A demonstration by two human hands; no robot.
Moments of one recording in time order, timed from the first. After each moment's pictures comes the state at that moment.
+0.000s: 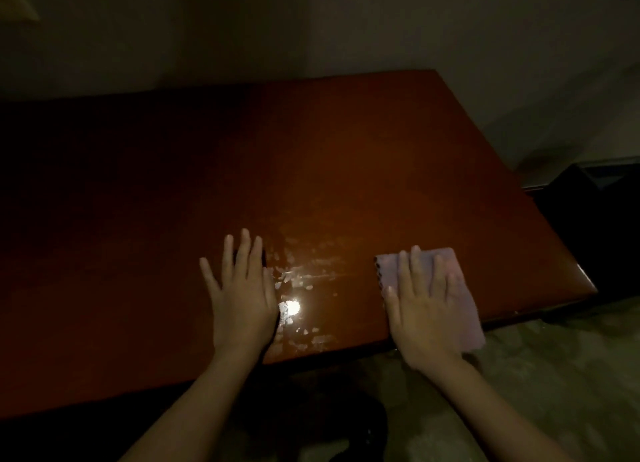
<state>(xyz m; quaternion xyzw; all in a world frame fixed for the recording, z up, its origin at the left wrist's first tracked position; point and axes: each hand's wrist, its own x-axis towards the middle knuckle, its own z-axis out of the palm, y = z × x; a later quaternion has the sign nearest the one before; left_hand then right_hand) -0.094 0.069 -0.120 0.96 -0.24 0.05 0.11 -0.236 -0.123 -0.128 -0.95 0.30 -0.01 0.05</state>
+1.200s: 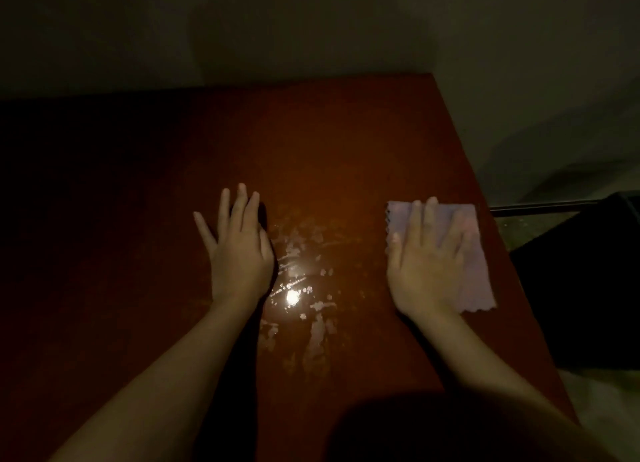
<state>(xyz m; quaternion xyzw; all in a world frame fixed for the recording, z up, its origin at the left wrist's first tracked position) 0.010 -0.144 -0.120 0.97 -0.19 0.06 0.16 -0.111 -0.335 -0.119 -0.94 0.34 -0.01 0.08</state>
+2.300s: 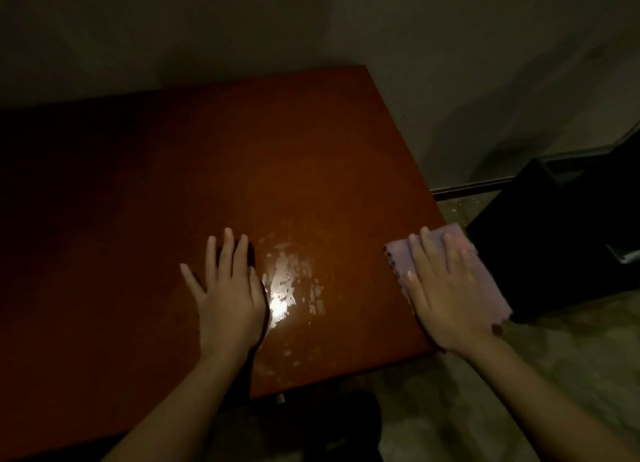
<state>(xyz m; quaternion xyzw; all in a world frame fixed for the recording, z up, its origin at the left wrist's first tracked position) -0.124 -0.101 -0.129 0.97 -0.21 0.02 0.13 -0.284 -0.344 -0.117 -0.97 0.25 0.00 0.05</state>
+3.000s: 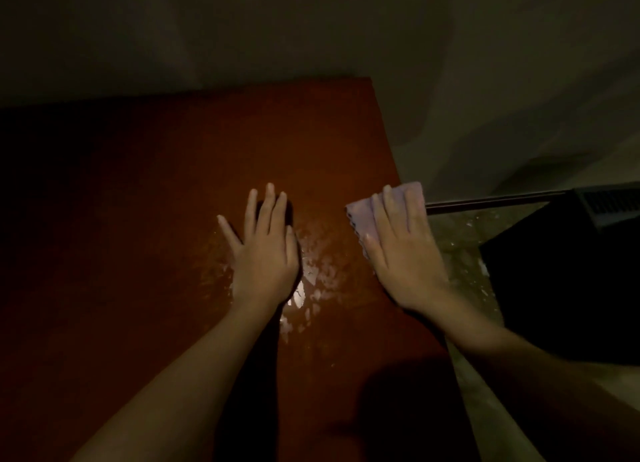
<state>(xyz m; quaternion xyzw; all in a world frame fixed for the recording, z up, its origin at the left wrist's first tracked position) -0.023 -0.277 -0.121 0.96 -0.24 0.00 0.14 -0.120 -0.460 -0.125 -0.98 0.16 0.00 0.09</state>
